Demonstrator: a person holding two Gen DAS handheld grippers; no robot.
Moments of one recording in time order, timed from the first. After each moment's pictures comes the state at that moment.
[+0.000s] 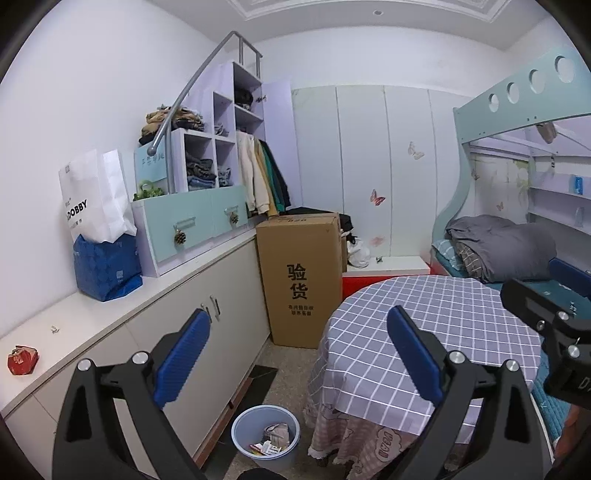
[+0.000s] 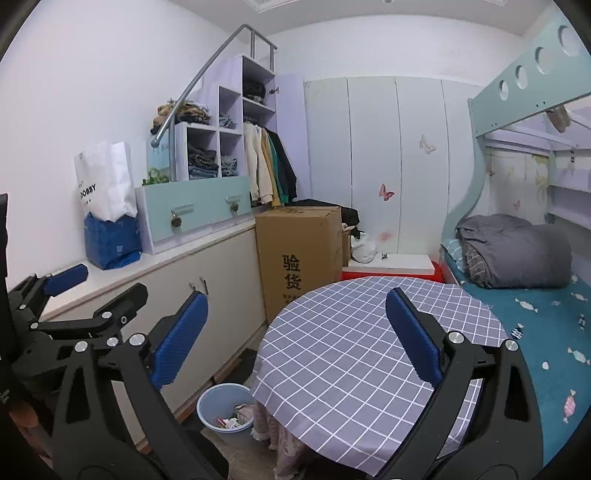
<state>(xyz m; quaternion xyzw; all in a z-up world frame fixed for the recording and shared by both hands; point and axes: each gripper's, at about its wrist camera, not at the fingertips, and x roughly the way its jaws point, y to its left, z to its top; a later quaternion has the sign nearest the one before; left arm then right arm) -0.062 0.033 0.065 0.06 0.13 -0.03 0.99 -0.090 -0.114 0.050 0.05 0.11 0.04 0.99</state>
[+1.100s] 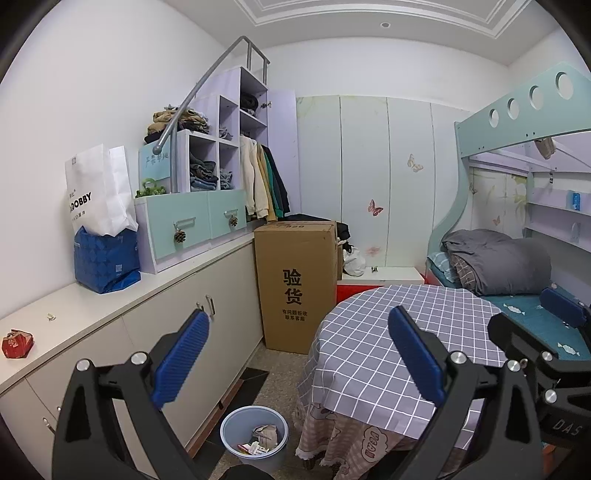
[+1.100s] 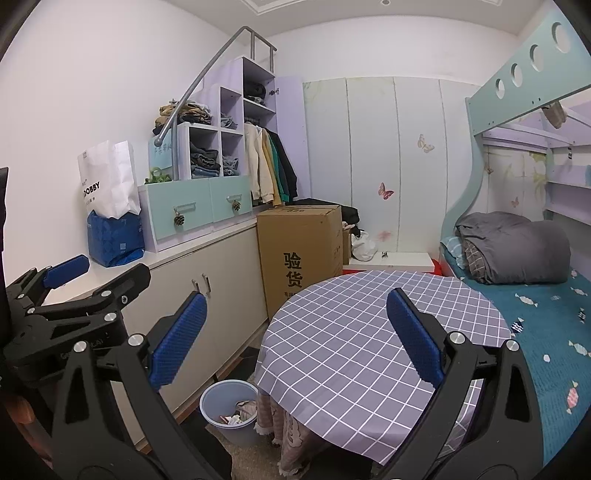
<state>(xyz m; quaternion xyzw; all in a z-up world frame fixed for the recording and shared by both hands) -0.081 0.036 0.061 0.03 0.12 -0.03 0.99 -0.106 -0.105 0.034 0.04 0.10 0.03 0.99</state>
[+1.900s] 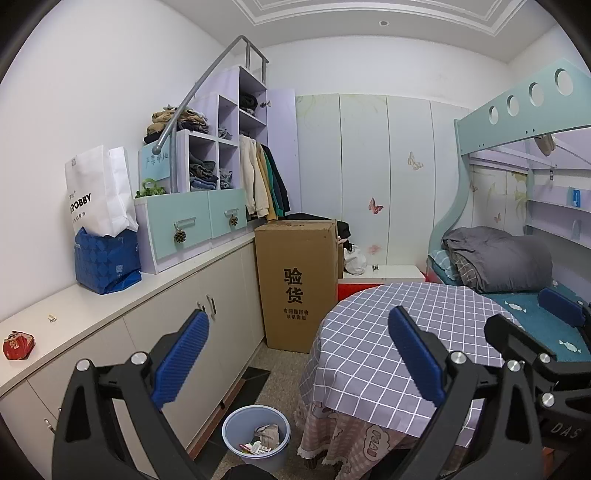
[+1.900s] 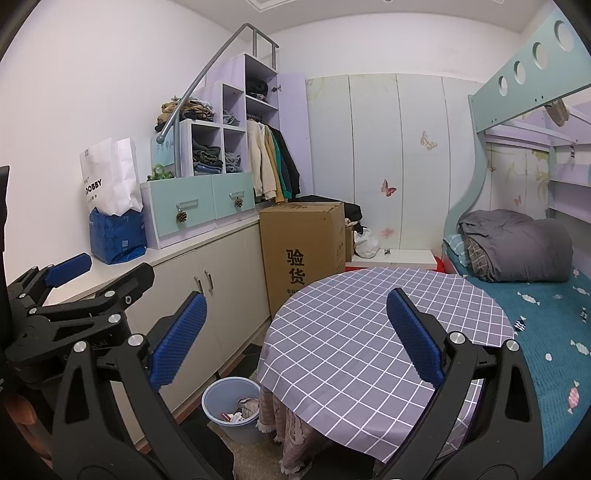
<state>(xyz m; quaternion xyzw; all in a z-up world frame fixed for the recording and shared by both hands) -0.080 0.038 0.058 0.03 0.12 -0.03 0.99 -0.106 -0.107 0.032 0.04 0.11 0.03 0.99</state>
